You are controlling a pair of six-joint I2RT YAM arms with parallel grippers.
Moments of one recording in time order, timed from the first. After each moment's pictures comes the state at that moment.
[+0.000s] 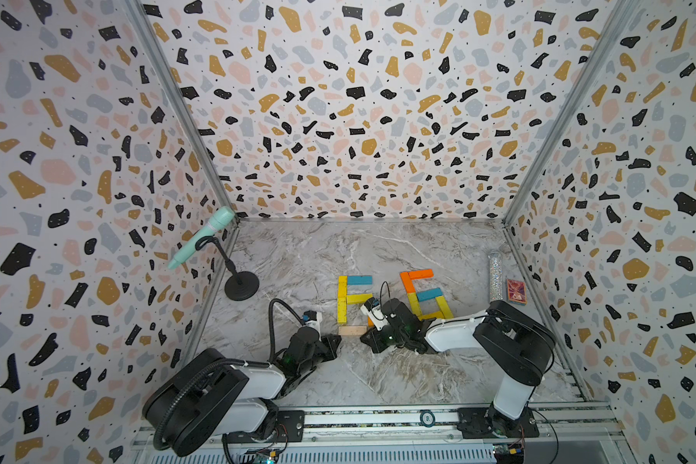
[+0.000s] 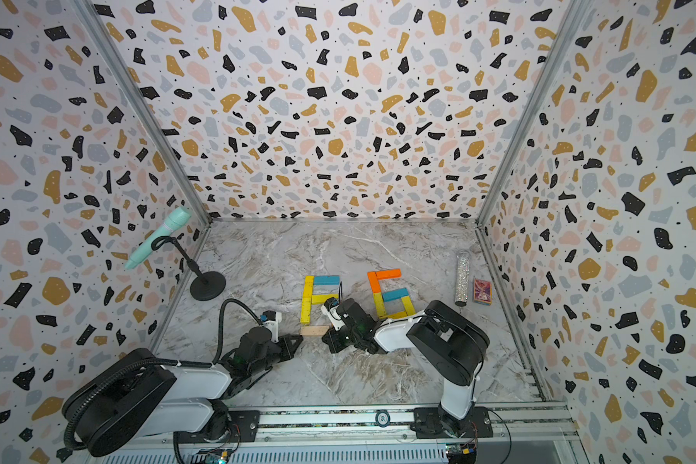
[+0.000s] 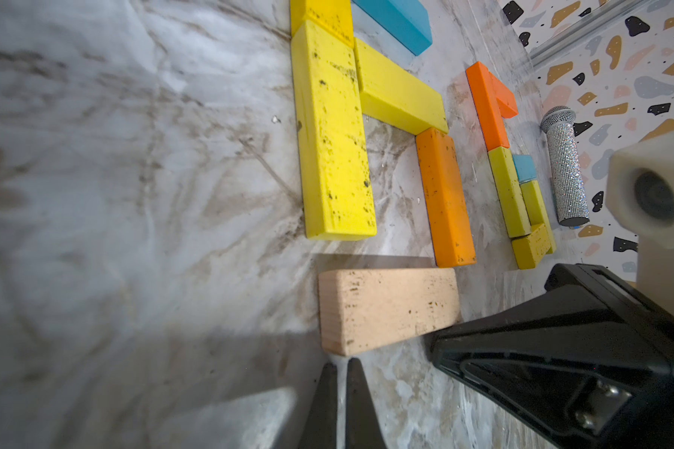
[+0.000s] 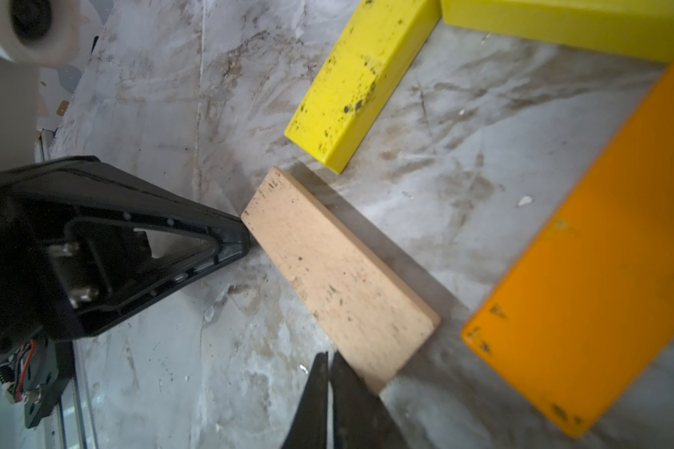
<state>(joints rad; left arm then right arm) -0.61 1.32 0.08 0.62 0.08 -0.82 0.90 1.79 0.74 0.27 -0.32 0.41</state>
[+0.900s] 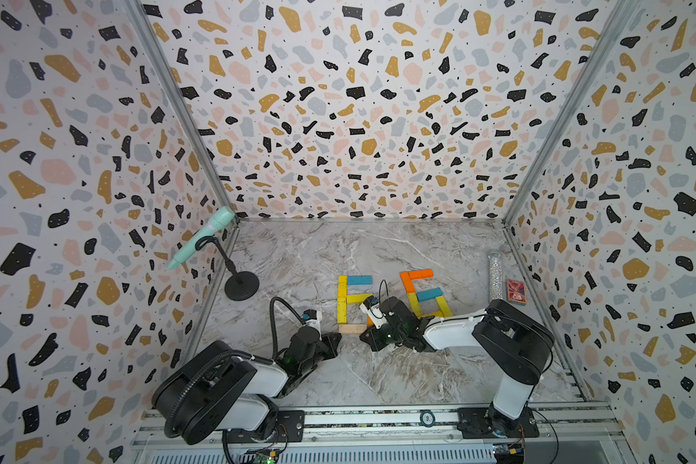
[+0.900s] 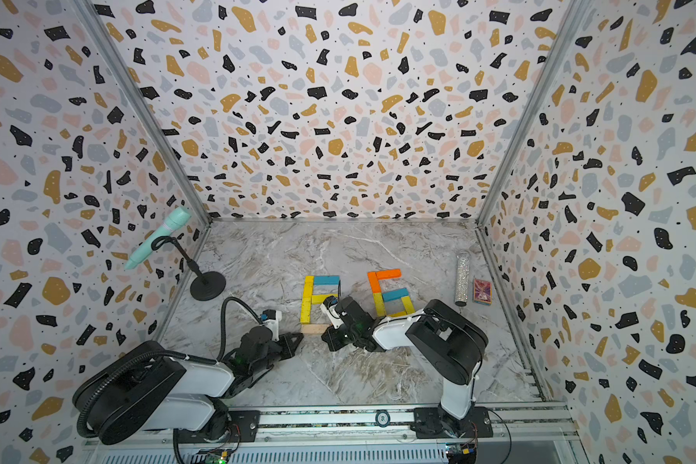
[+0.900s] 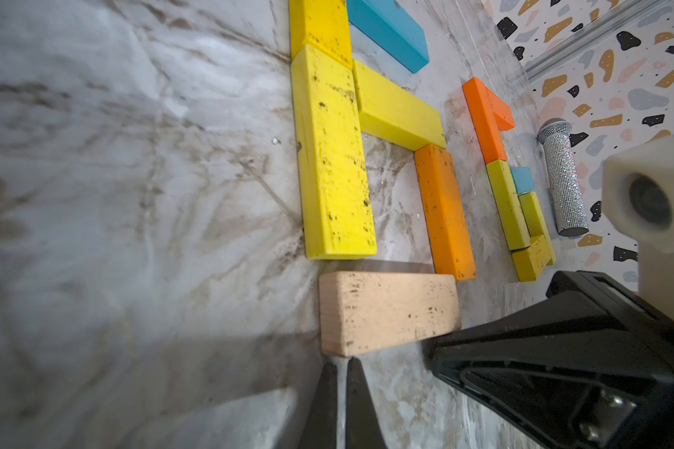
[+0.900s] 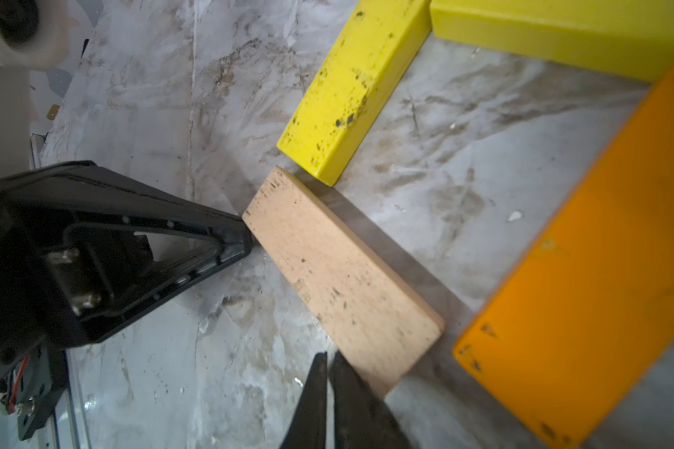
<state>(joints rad) -0.61 1.38 0.08 0.71 0.06 -0.82 0.89 1.80 0.77 0.24 -0.31 0.41</state>
